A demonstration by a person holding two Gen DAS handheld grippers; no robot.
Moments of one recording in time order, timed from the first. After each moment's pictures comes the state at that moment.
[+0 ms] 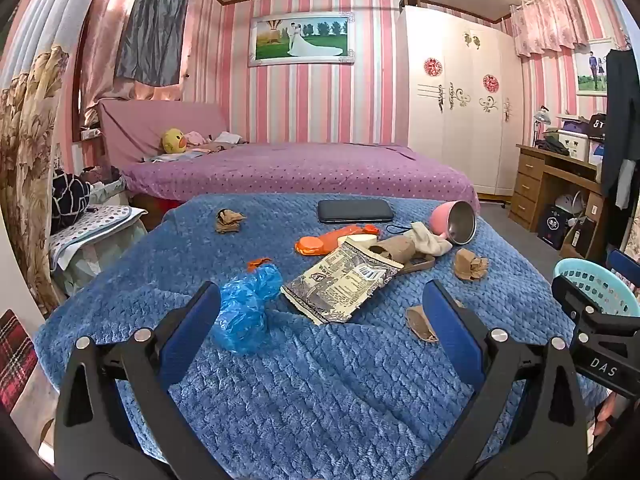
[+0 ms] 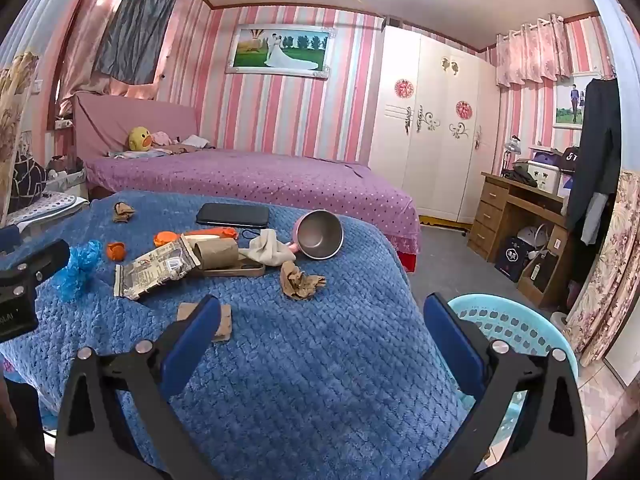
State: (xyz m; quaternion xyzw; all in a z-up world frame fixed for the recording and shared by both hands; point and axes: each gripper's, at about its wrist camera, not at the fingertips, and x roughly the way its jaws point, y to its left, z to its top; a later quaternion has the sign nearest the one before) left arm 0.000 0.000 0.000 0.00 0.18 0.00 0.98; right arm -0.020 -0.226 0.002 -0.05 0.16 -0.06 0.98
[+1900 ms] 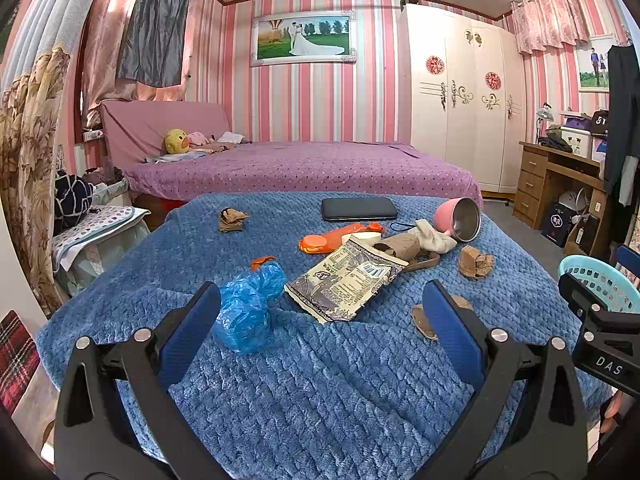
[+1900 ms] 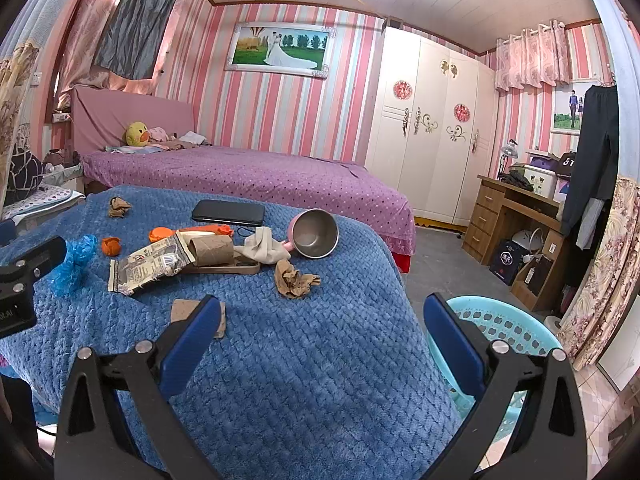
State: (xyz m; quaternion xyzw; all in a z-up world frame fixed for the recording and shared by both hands) left arm -0.001 0.000 -0.001 0.00 0.18 0.00 0.98; right arm -0.021 -0.224 0.003 -0.06 0.16 -0.07 0.98
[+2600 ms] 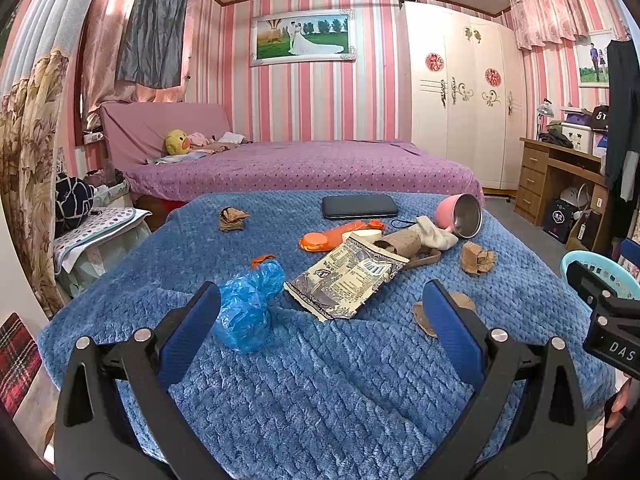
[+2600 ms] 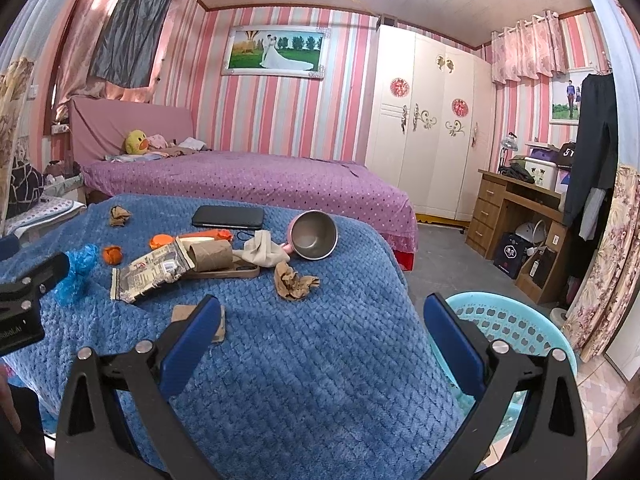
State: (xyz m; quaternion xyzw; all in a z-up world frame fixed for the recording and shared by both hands) left arm 0.001 0.003 -0.005 0.00 0.18 0.00 0.98; right arm -0.023 -0.229 0.006 -0.04 0.16 -0.07 0.98
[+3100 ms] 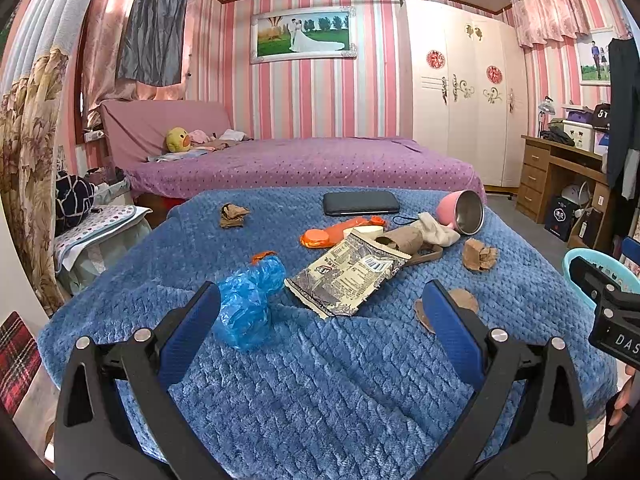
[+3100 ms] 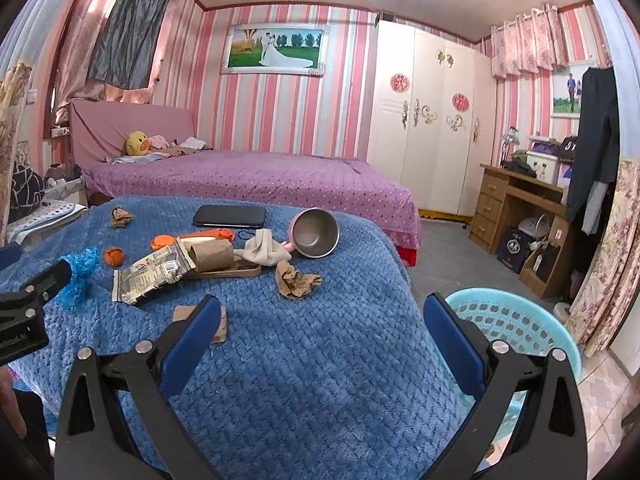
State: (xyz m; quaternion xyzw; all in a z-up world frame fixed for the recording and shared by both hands) left arm -0.005 0.009 -0.005 0.01 0.18 0.00 0.98; right arm -0.018 -0.235 0.006 -0.03 0.17 -0.06 0.98
